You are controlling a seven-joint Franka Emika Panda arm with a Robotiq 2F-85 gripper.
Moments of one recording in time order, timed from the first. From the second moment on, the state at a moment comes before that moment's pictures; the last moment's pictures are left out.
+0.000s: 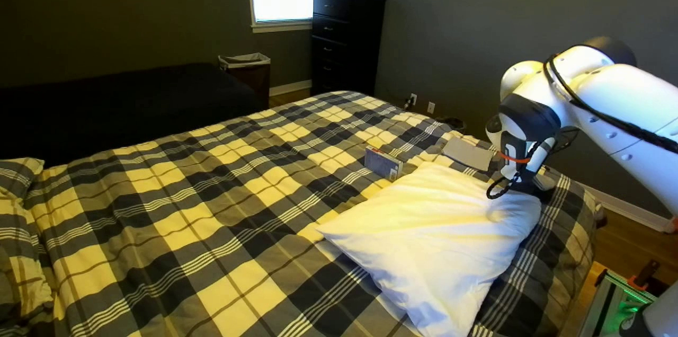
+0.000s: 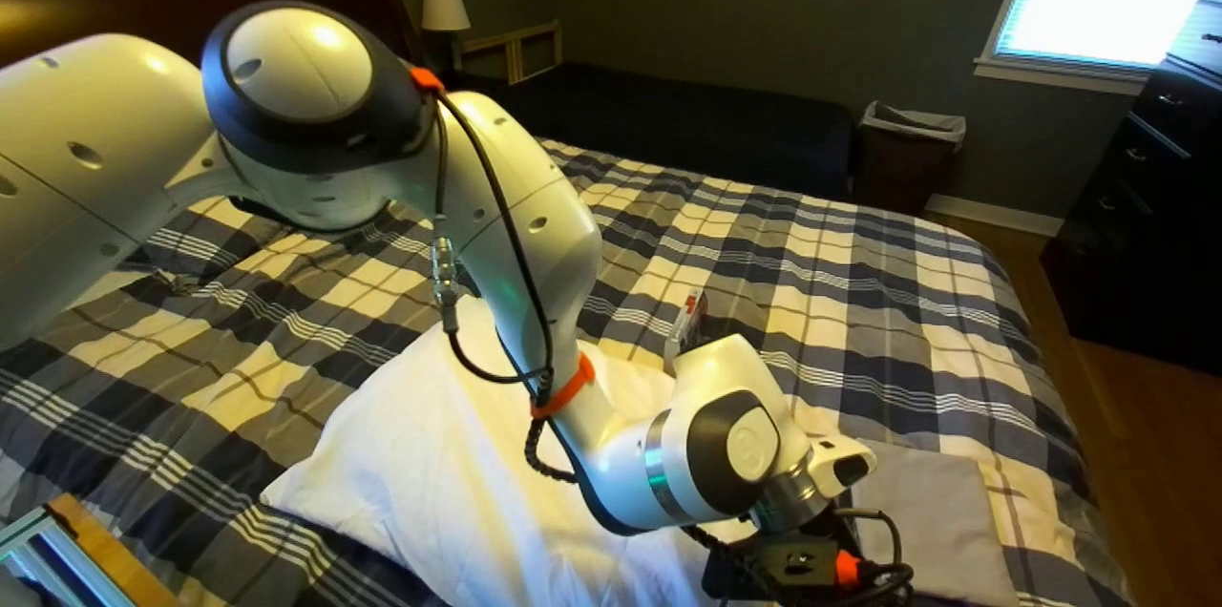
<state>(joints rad) -0.05 1.12 -0.87 -1.87 -0.39 2.92 0.01</state>
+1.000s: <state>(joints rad) 0.17 0.76 -0.87 -2.17 -0.40 2.90 -0.01</state>
